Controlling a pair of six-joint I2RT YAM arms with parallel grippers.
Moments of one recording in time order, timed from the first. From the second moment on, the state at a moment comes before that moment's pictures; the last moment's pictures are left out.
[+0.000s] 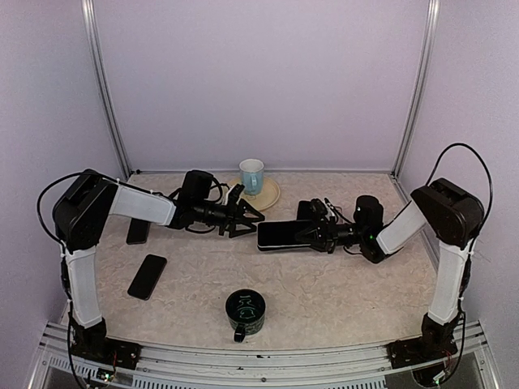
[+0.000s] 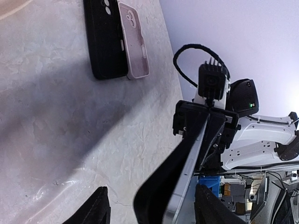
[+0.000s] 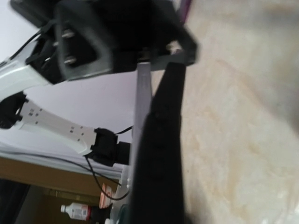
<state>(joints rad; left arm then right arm) -0.57 2.02 1.20 0.31 0.85 -0.87 0.44 1.98 0.73 1.10 -1.13 1.11</state>
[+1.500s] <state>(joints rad) -0.65 1.93 1.12 0.58 0.99 -0.93 0.44 1.73 0.79 0.60 -1.24 0.58</state>
